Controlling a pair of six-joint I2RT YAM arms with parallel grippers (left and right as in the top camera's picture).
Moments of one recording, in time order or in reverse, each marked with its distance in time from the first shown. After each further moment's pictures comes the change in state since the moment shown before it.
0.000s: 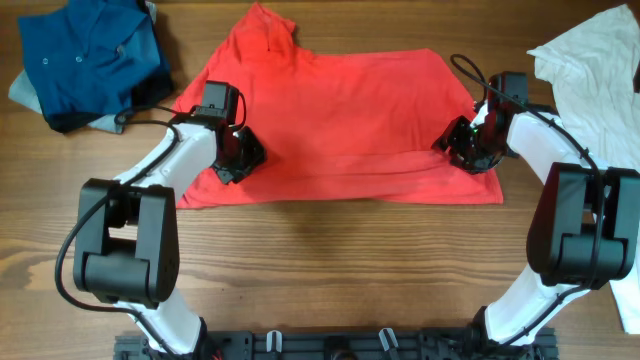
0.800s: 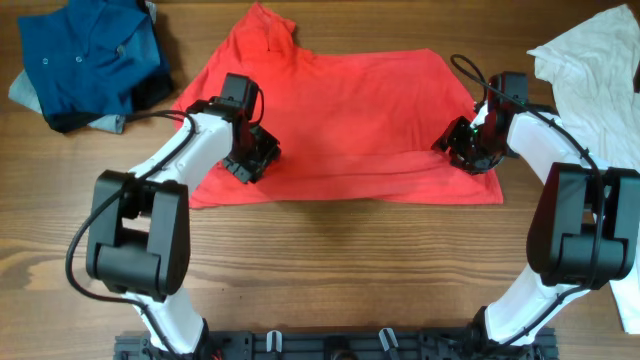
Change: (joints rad) left arm -0.075 0.048 0.095 -0.111 0.004 -0.299; right arm 0.000 0.000 0.000 -0.007 0.000 0.000
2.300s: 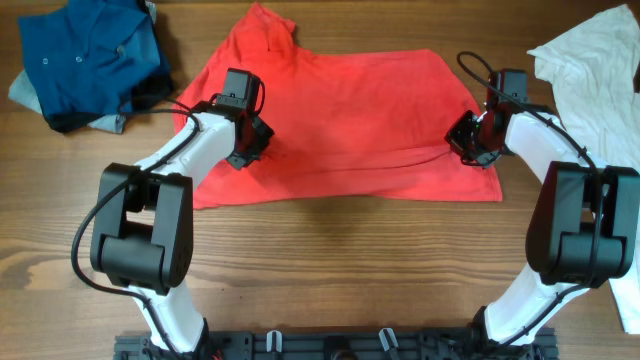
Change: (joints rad) left arm 0.001 0.032 0.000 0.178 -0.238 0.082; right arm 0.005 0.005 -0.002 0.090 0.156 0.140
